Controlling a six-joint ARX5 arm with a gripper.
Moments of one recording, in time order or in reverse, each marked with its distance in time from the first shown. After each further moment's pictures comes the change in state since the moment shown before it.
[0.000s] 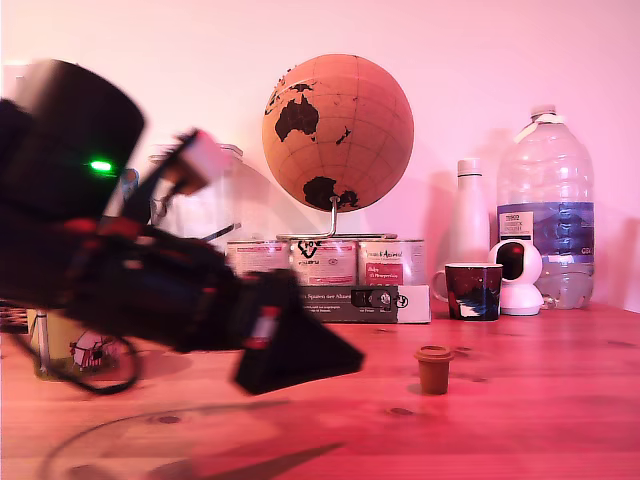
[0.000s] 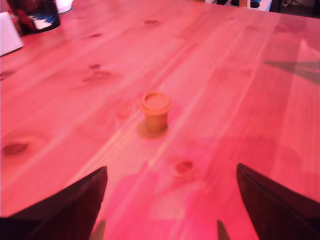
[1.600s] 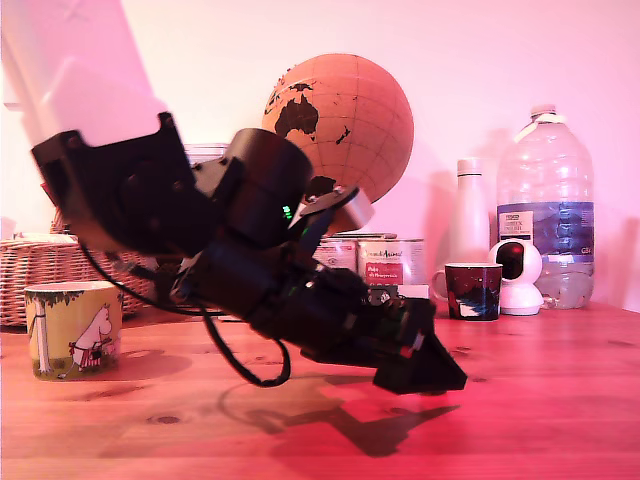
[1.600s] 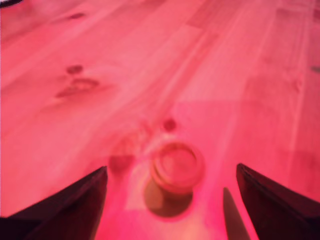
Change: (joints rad) arm -0.035 0.200 0.444 -0.372 -0.014 -0.007
